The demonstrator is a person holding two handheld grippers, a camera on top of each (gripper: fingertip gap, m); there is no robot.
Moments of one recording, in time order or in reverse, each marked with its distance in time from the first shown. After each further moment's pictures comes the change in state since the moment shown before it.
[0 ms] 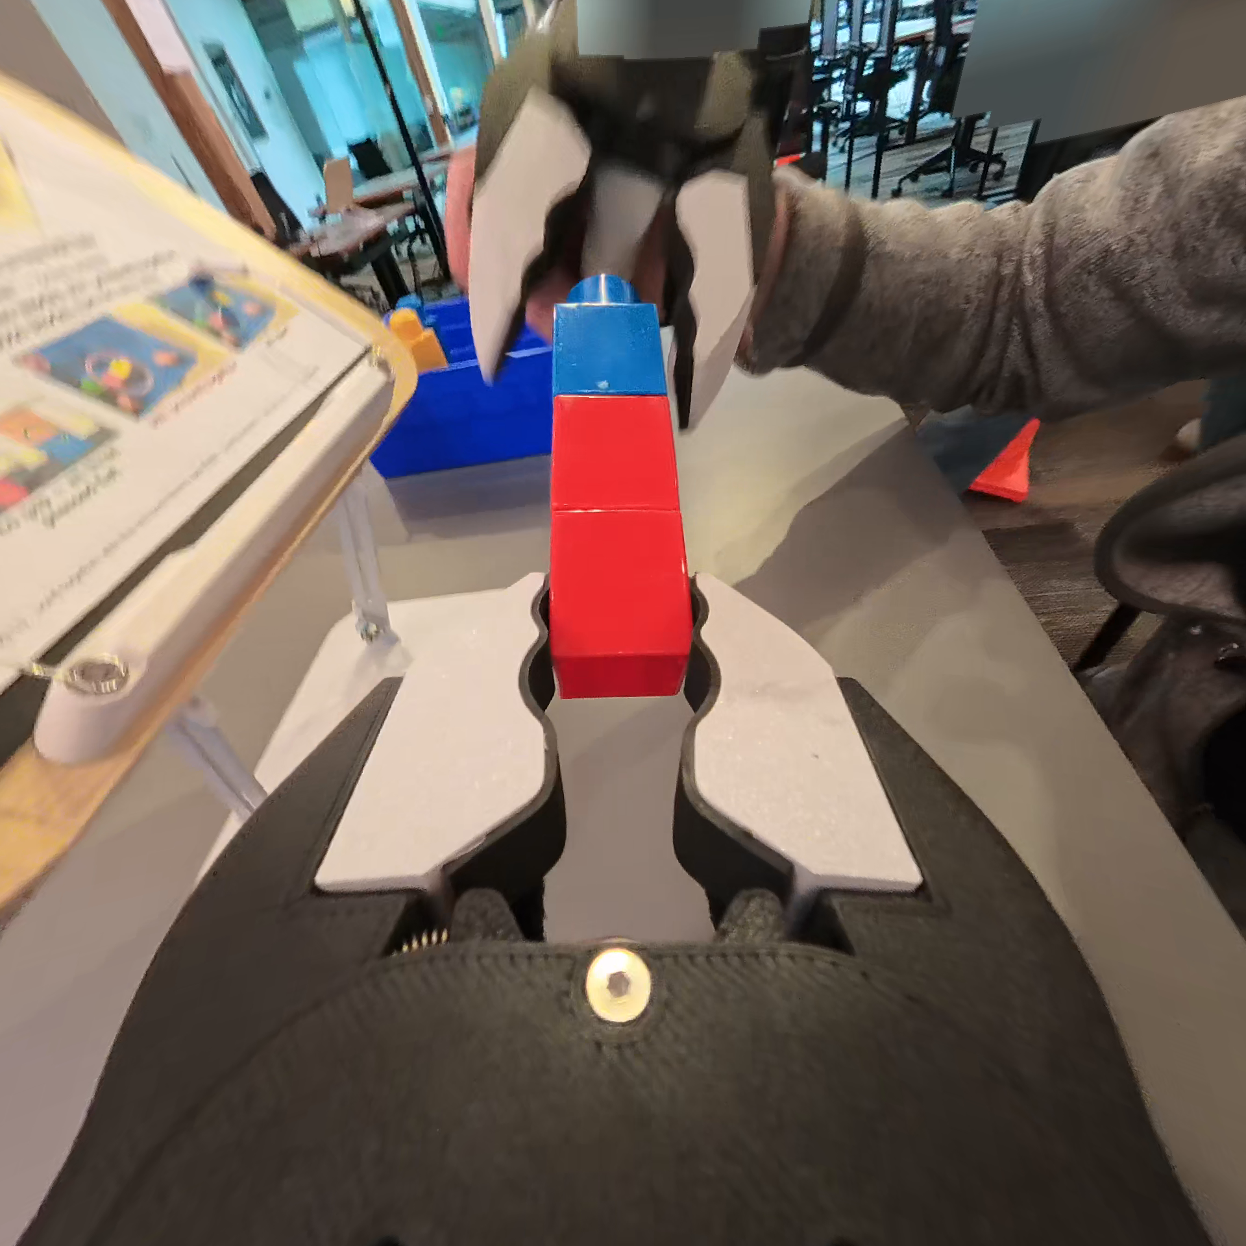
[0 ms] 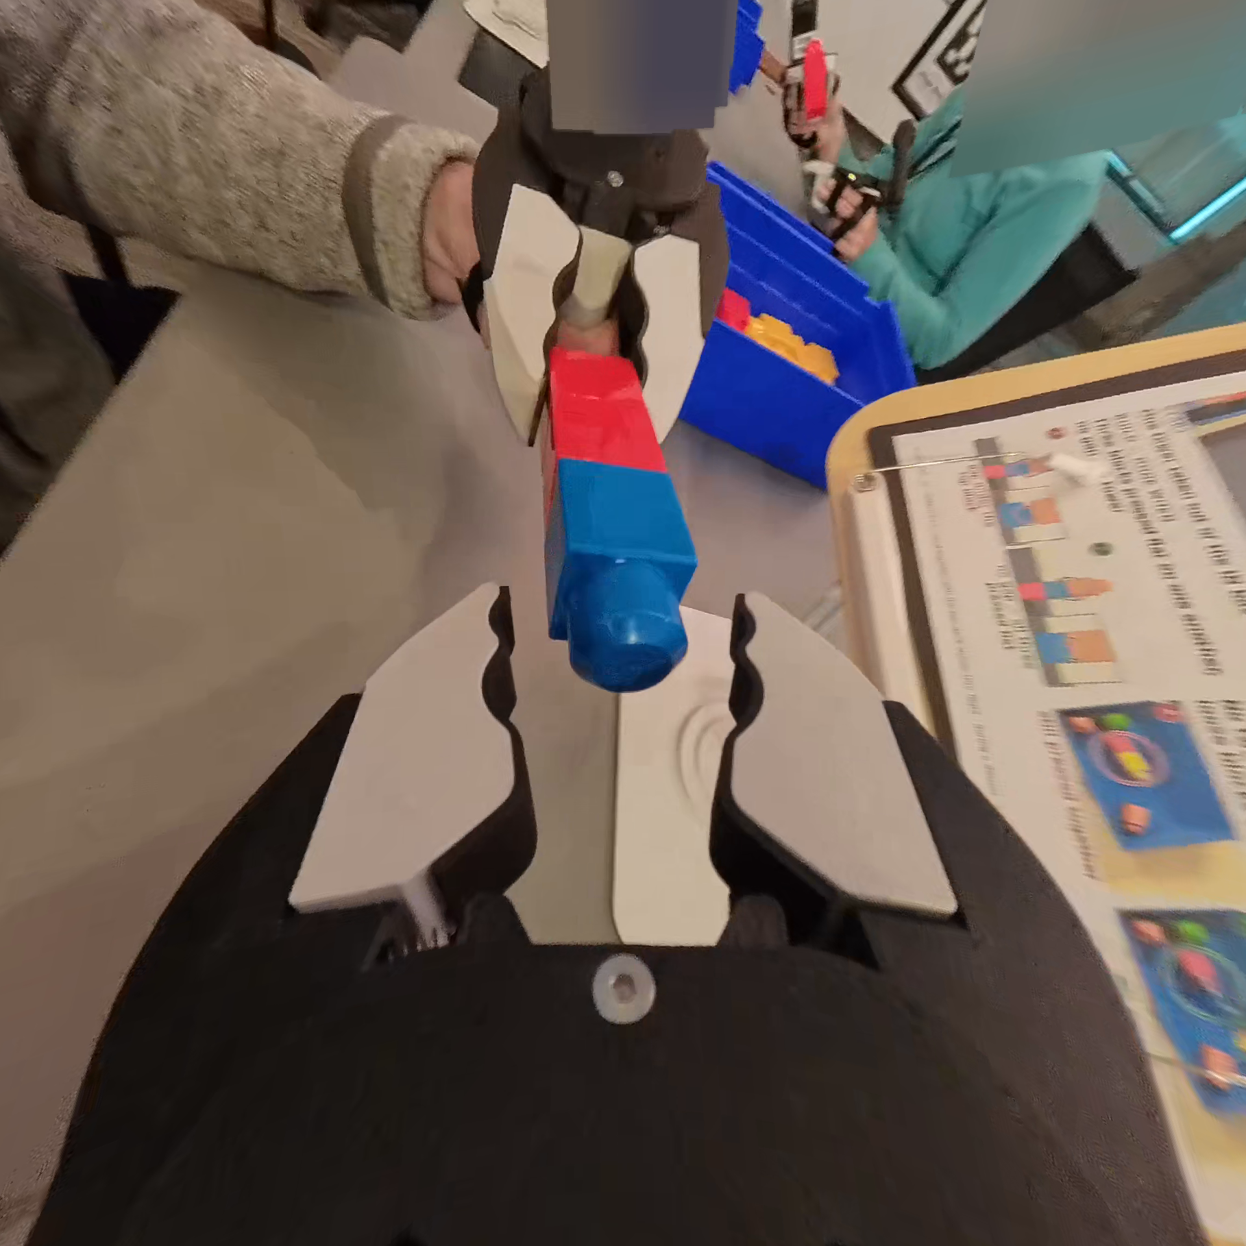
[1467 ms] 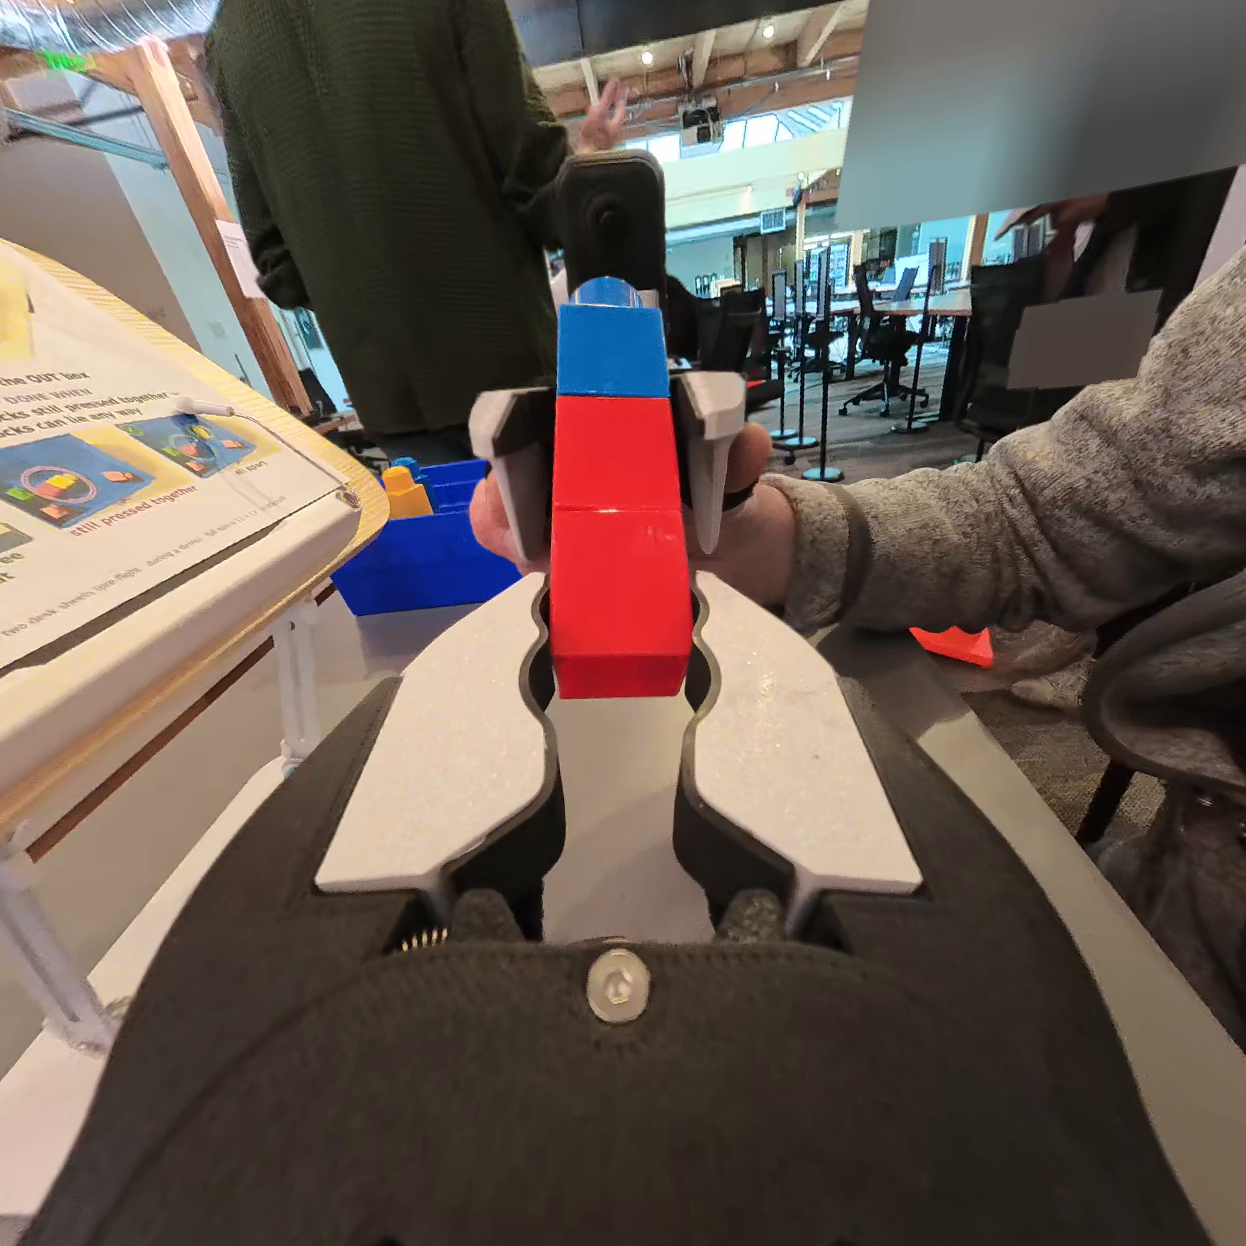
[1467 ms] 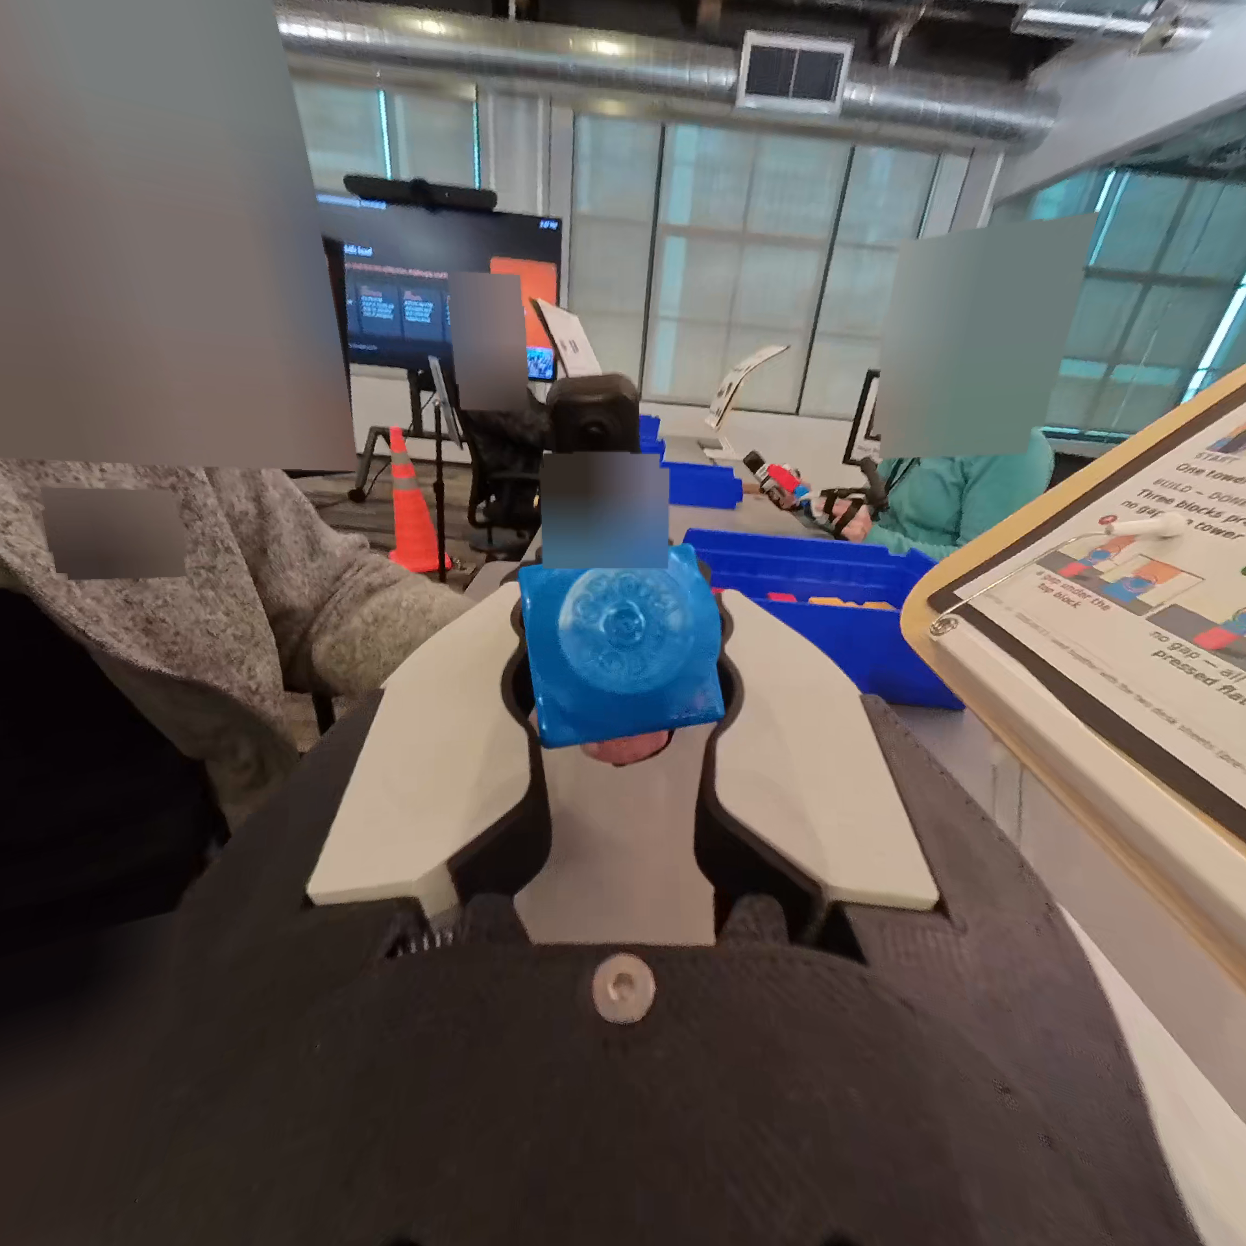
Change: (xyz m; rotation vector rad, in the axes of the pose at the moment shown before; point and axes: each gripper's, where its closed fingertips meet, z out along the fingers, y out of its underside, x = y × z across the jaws) left arm 0.016 -0.027 0.031 0.287 0.008 -0.052; right arm -0.006 -0.047 -0.003 0.664 -0.033 0.399
